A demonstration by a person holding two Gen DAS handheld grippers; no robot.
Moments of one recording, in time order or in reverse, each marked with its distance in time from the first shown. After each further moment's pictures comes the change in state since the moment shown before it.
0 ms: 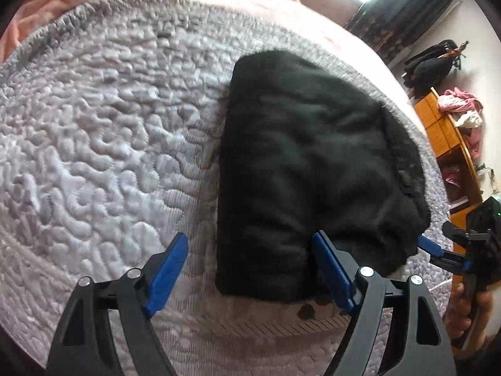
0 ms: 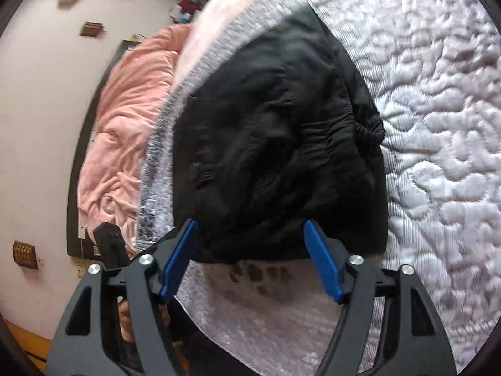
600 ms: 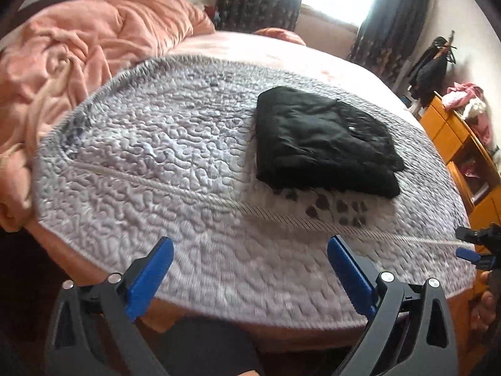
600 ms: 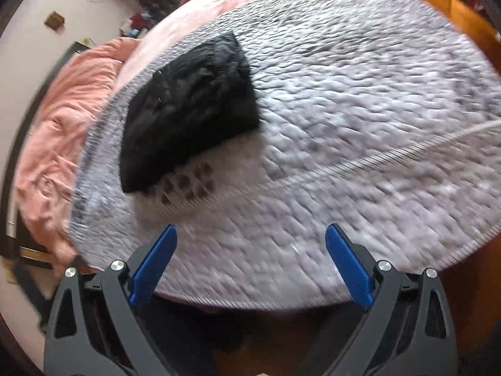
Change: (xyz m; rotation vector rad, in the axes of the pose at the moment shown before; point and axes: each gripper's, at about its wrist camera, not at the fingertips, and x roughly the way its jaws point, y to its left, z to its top) left arm -0.161 -0.023 -0.156 0.093 -0.231 0.201; right arm -0.111 0.036 -0.177 -0.018 -0.162 -0.492
